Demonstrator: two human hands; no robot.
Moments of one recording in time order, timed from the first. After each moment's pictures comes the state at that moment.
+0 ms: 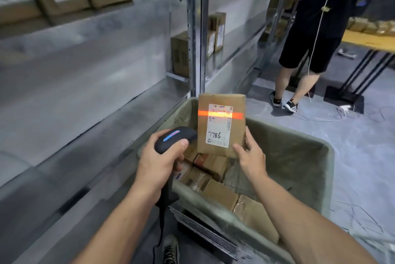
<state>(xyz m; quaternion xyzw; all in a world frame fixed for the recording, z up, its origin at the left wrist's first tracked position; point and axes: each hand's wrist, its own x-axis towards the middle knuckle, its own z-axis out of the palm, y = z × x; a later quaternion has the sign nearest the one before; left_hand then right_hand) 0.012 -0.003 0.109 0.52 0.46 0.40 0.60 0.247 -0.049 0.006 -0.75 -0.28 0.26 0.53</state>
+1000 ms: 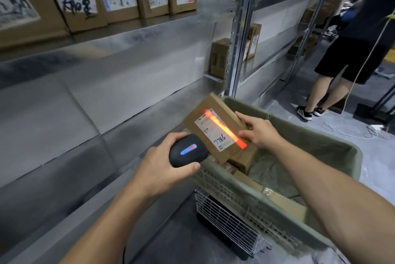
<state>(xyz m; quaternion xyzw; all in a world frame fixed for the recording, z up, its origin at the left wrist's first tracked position) -0.144 -0.065 0.137 0.75 0.45 0.29 0.39 0.178 -0.033 0.094 -0.76 -0.57 0.21 0.22</state>
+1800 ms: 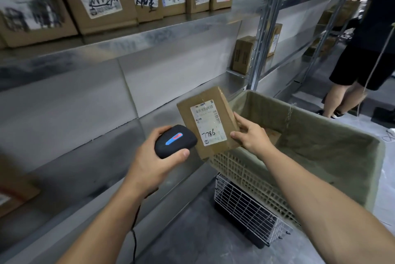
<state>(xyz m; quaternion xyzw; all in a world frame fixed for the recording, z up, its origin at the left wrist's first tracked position) -0.276 -0.112 0.127 0.65 0.48 0.41 0.43 0.023 -0.078 0.080 -0.72 -0.52 0.29 0.36</state>
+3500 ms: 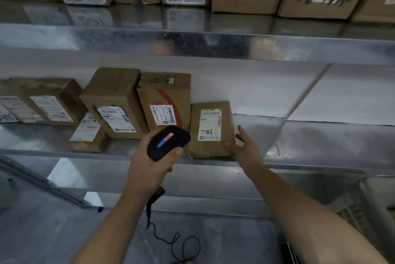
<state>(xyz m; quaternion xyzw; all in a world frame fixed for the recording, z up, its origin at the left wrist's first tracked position) -0.530 -0.194 0.081 0.27 0.68 0.62 0.29 -0.365 0.014 0.002 -0.52 -0.58 0.57 0.25</state>
